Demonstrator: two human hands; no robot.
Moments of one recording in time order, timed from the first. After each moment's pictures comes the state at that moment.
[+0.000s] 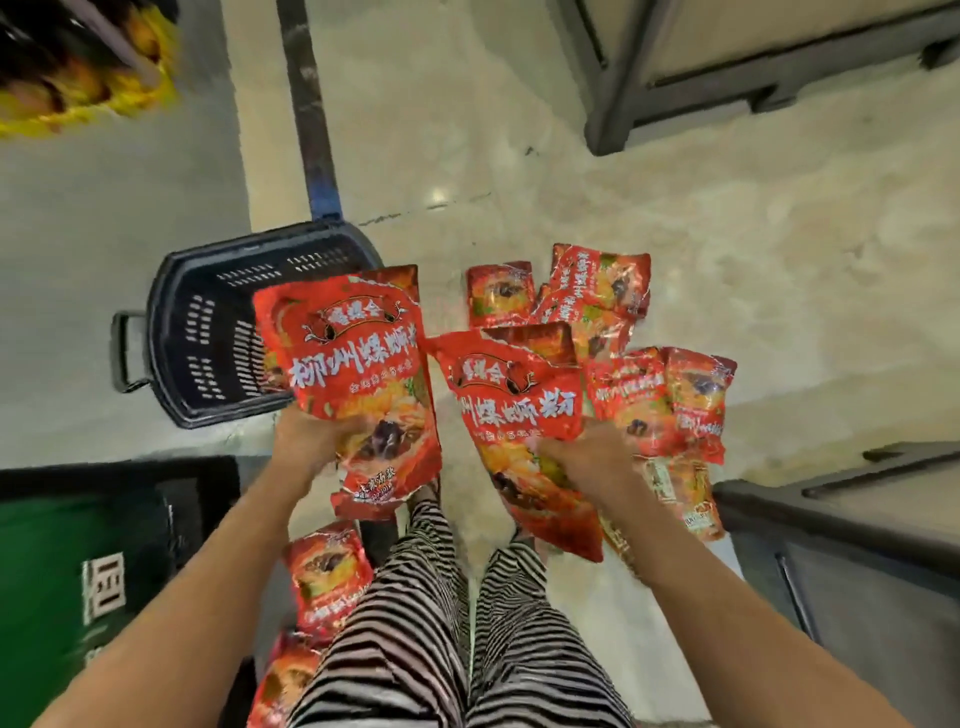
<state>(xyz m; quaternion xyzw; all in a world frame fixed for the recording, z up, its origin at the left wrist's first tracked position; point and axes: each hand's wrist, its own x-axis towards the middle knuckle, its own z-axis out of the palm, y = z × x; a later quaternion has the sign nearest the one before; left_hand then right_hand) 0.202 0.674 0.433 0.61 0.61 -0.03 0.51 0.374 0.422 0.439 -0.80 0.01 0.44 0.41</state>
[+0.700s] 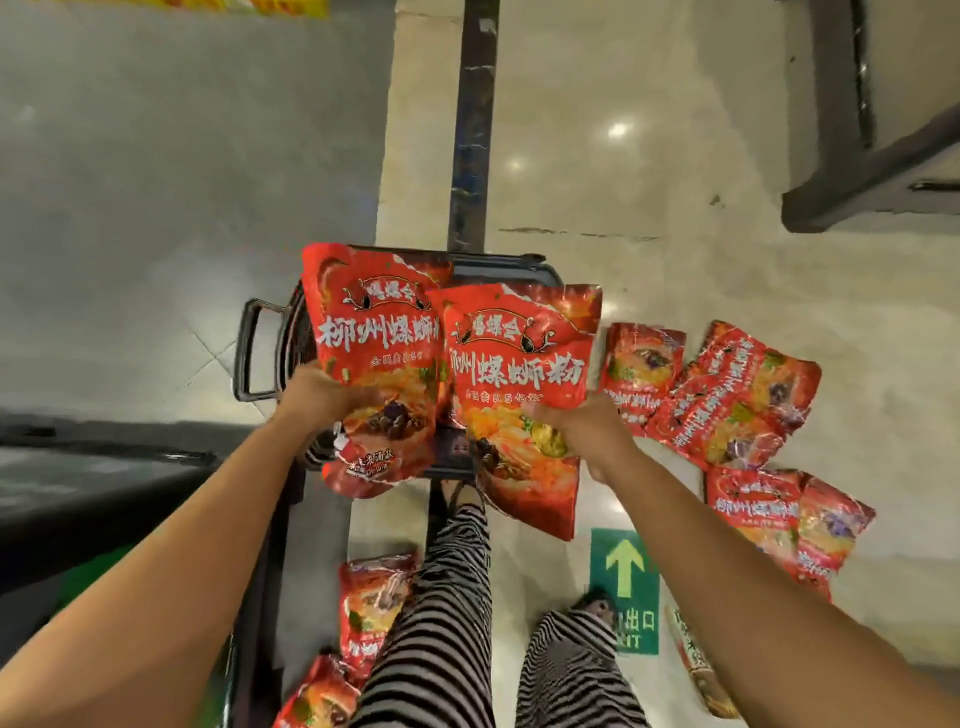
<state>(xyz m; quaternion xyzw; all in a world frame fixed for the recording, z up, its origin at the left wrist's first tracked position) 0.126 1.036 0.346 0.55 0.64 -0.09 0.52 0.348 0.833 0.355 -0.73 0.01 0.55 0.40</state>
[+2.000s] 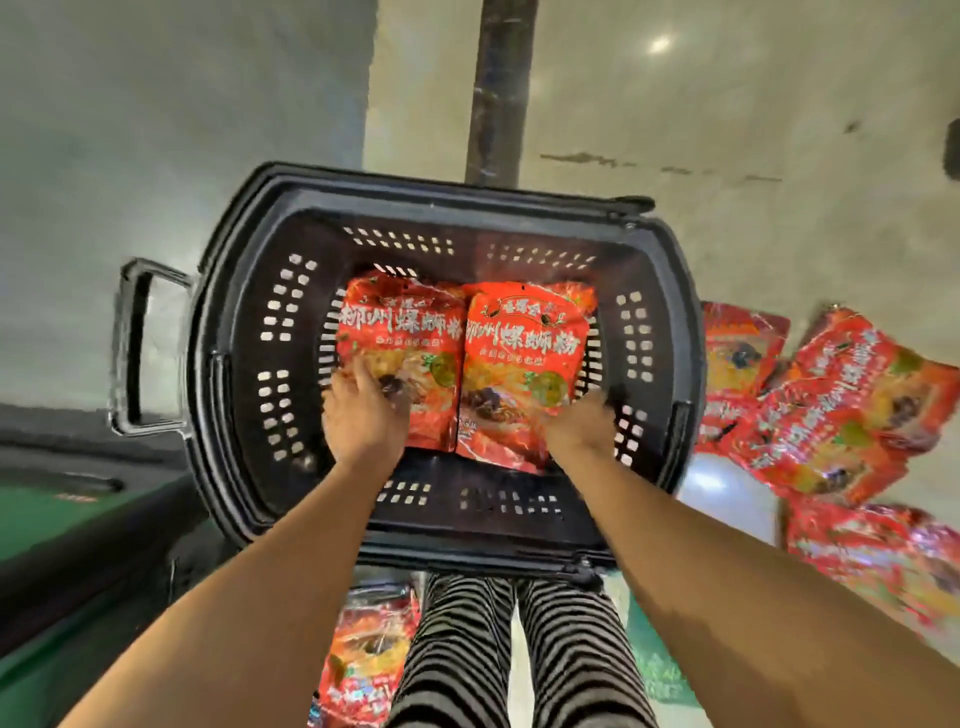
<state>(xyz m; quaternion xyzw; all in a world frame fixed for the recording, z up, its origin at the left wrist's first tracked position) 0.149 1.037 0.074 0.67 0.66 -0.23 0.26 0.329 0.915 0.076 -0.90 -0.02 0.44 0.03</state>
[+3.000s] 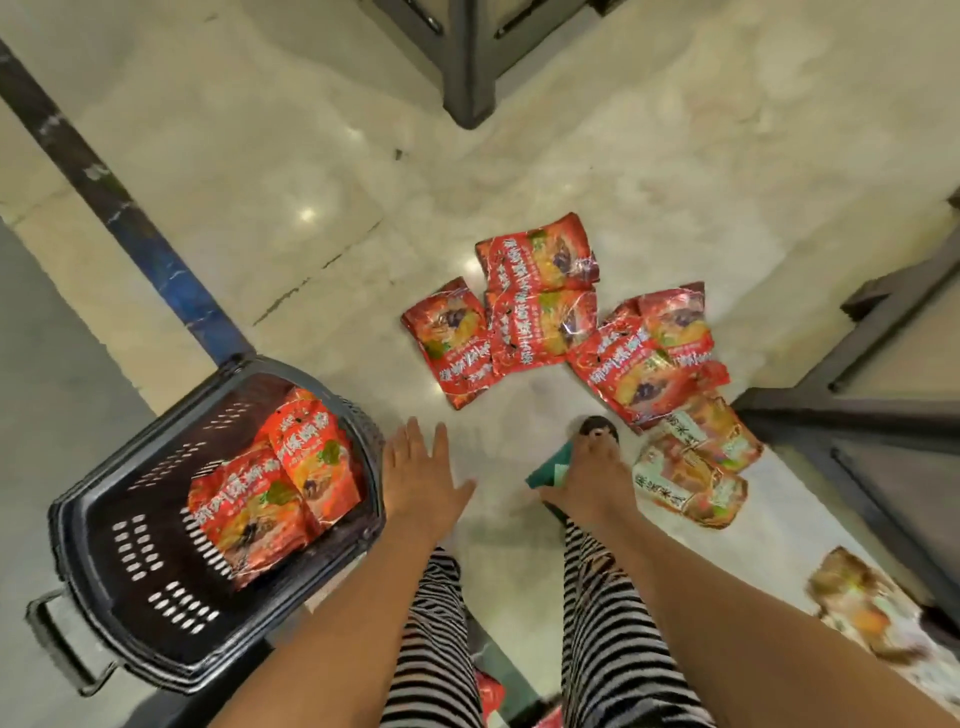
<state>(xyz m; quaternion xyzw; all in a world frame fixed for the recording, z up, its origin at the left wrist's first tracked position) 0.372 0.732 0.313 0.91 0.10 -0.41 0.06 0.410 0.528 0.322 -0.90 0.01 0.44 0.05</state>
